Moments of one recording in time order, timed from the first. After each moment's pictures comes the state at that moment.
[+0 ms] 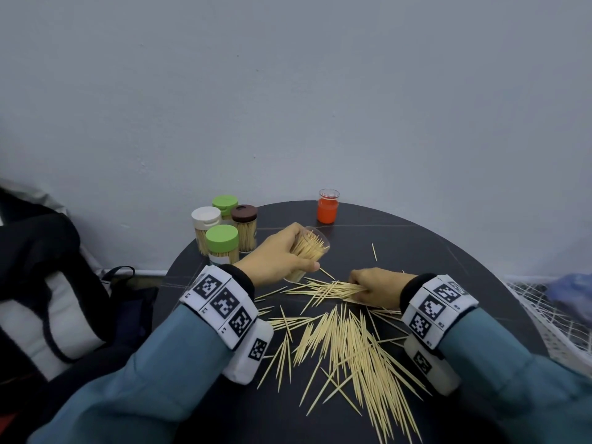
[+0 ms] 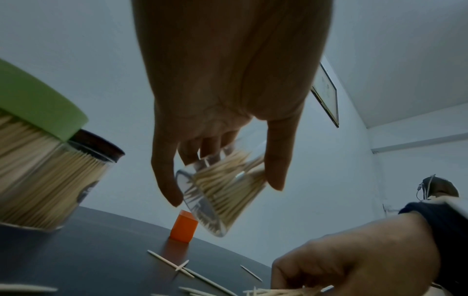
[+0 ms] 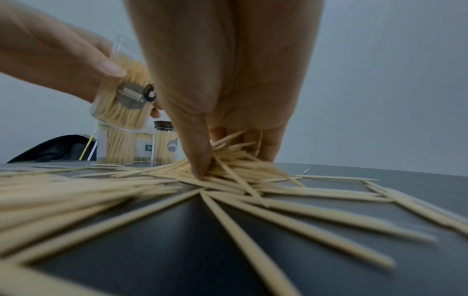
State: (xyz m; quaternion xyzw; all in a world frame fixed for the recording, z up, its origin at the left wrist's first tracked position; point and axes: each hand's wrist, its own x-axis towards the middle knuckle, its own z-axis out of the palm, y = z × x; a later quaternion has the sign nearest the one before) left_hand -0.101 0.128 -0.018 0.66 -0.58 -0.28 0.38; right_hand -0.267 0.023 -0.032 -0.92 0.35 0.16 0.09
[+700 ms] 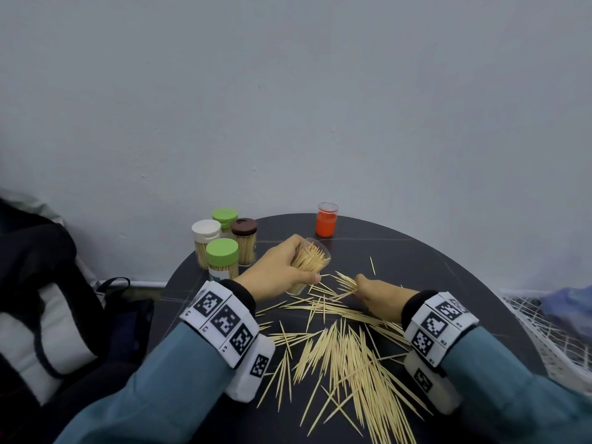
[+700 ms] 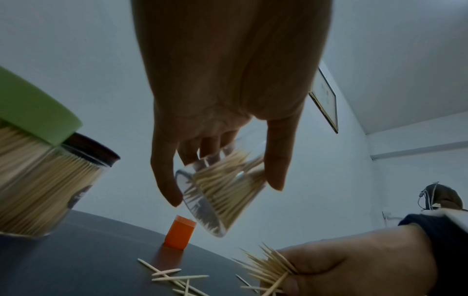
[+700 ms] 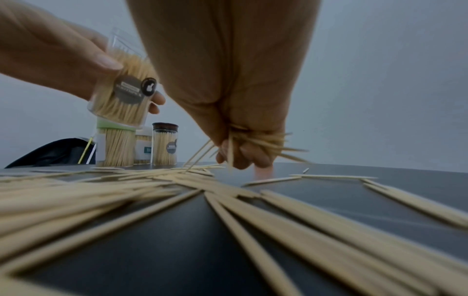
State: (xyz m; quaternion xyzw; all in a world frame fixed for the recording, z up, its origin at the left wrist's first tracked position) left_hand -0.102 0.131 -0.011 0.66 -0.58 -0.28 0.39; right_hand -0.267 0.023 -0.033 -0.90 0.40 0.12 0.11
